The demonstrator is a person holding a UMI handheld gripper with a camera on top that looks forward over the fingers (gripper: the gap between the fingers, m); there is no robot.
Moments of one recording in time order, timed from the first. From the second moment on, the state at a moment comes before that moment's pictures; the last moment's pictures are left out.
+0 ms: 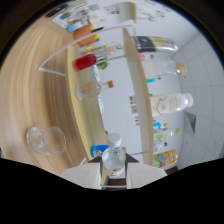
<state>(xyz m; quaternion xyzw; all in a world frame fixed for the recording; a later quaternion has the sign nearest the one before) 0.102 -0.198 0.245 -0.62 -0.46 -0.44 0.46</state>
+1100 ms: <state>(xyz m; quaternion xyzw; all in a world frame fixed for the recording) 0.161 -0.208 0.024 -0.88 0.00 0.02 0.48</state>
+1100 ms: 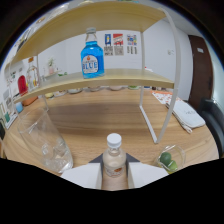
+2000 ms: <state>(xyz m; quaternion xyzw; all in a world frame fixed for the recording) 0.058 -0.329 0.147 -0.87 0.02 0.02 0.50</state>
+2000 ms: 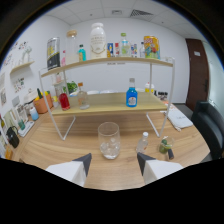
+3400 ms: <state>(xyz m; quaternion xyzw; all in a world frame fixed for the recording) -0.156 -0.095 0.403 -0.78 -0.01 -0.02 0.62</state>
